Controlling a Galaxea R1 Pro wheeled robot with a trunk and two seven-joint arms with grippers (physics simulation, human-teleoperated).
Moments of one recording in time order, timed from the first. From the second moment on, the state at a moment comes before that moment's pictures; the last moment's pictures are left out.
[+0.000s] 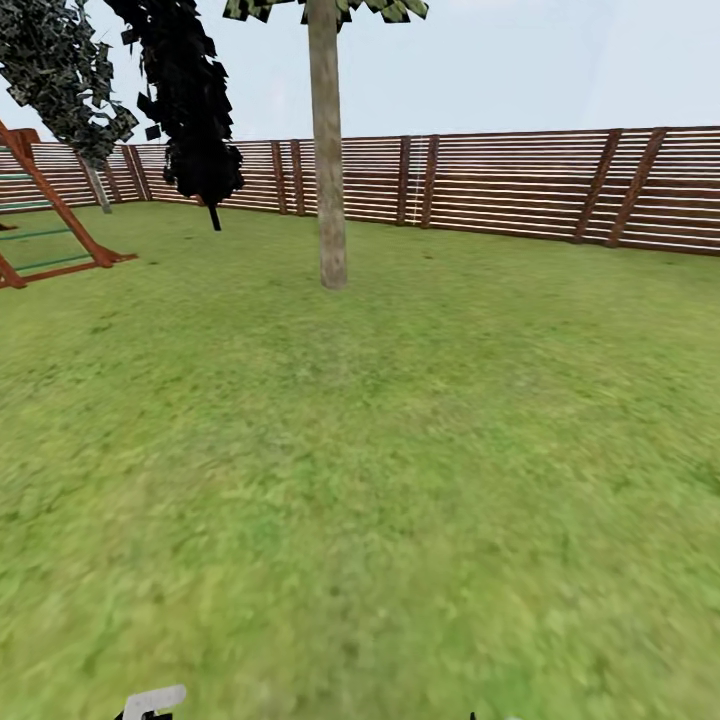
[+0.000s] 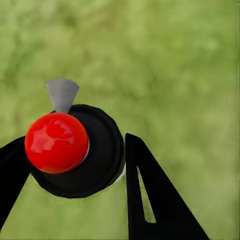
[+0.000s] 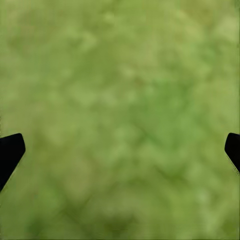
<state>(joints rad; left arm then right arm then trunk) -0.40 0.16 -0.52 -0.01 0.64 -0.46 0.09 -0.34 0.06 -0.32 -0.03 0.20 -0.59 -0.17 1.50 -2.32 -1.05</state>
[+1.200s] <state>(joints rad) -0.40 0.16 -0.52 -0.01 0.64 -0.46 0.09 -0.34 0.06 -0.32 -0.03 0.20 -0.59 -0.17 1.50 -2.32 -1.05</state>
